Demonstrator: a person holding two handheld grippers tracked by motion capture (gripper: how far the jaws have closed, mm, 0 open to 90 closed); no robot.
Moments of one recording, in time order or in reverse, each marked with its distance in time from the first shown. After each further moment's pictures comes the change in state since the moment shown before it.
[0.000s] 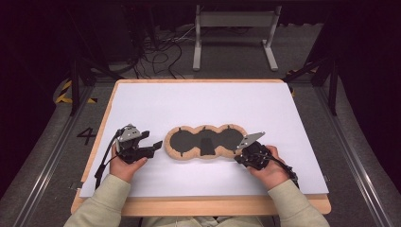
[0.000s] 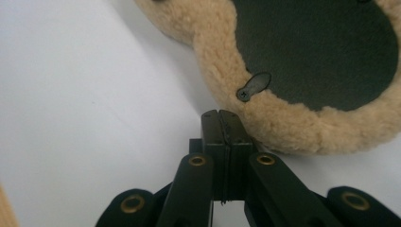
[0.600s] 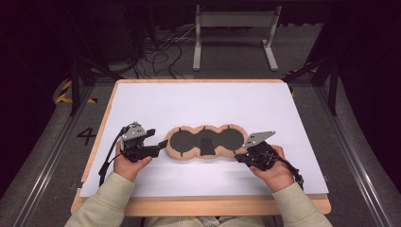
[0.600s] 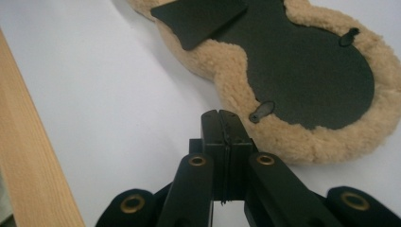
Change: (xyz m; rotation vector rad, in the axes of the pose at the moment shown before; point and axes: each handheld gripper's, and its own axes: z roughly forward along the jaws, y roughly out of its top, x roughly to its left) left arm -0.015 0.015 0.001 -0.013 -0.041 0.026; right arm 0.008 0.003 -0.029 -0.116 0.046 0.020
